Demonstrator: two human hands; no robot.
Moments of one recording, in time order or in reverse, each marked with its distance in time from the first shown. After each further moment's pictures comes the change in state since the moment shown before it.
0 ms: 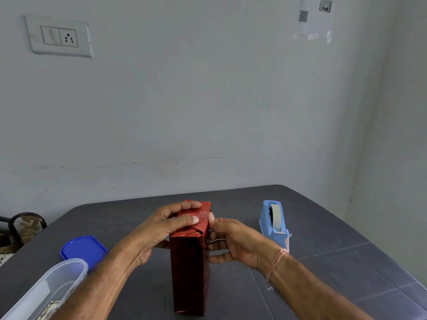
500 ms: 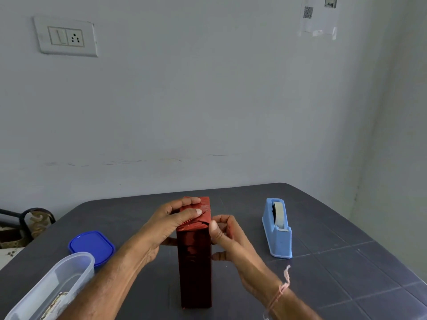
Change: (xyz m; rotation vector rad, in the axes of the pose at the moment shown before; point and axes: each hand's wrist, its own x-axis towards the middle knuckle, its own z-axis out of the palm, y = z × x) left_hand -0.004 0.000 0.011 -0.095 0.116 0.035; right_hand -0.034 0.032 0.031 -0.094 0.174 -0.408
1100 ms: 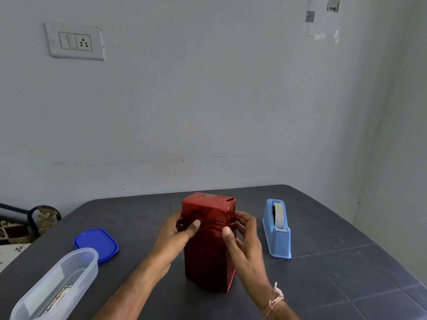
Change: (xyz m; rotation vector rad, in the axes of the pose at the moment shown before) left_hand 0.014 -0.065 0.025 -0.005 0.212 0.110; right_hand 0.003 0.042 -0.020 -0.191 0.316 -0.387
